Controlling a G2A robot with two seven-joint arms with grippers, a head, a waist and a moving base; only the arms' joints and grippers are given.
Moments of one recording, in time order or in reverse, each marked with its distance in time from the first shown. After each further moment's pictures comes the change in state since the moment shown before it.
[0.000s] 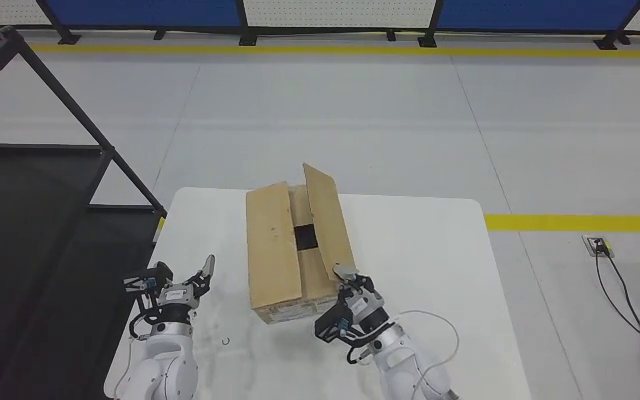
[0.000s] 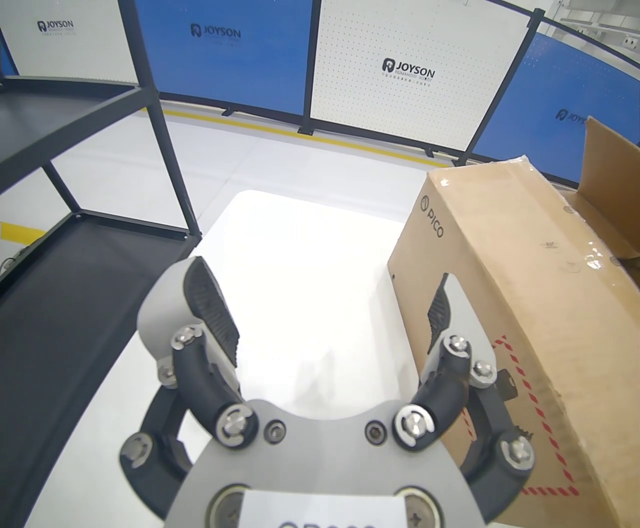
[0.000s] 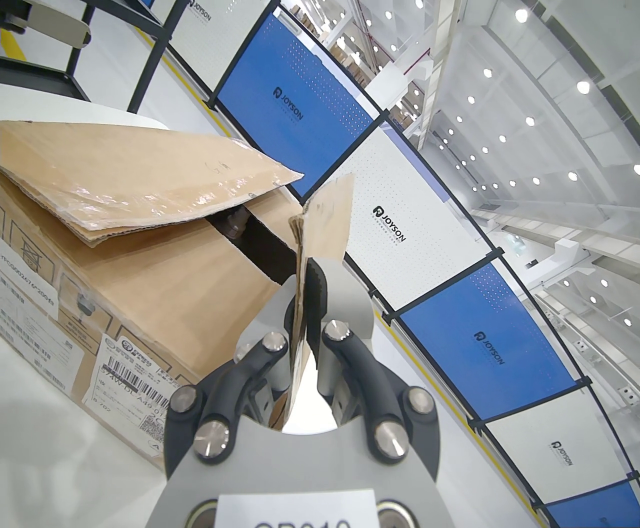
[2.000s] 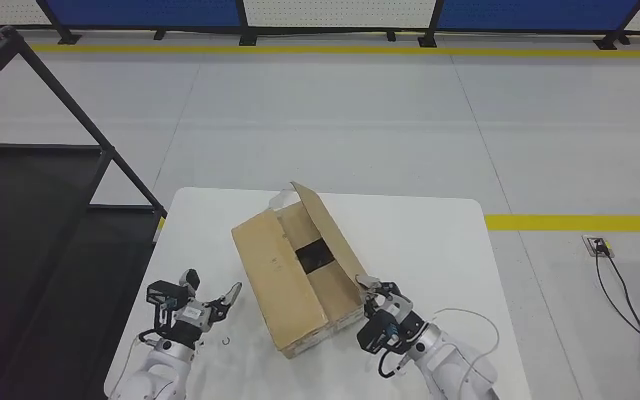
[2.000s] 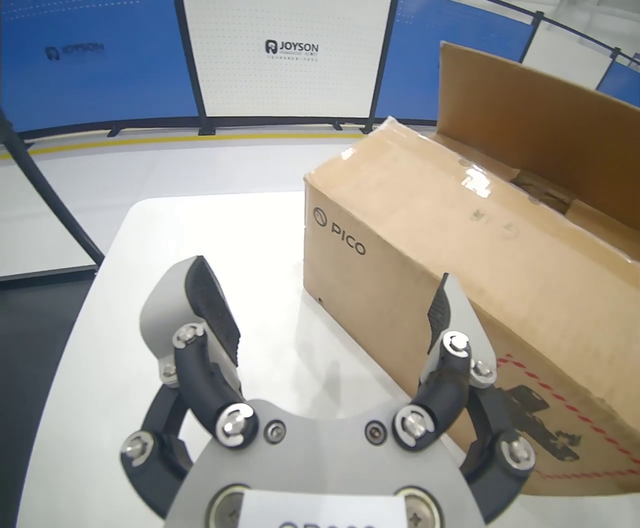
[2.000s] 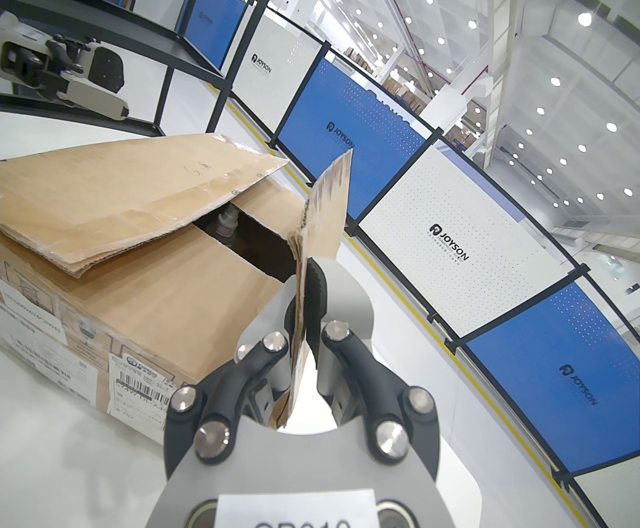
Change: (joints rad) left arm 0.088 0.026 -0.051 -0.006 0.137 -0.435 0.038; right arm -0.064 0.072 0.194 -0.068 0.137 -0.339 -0.180
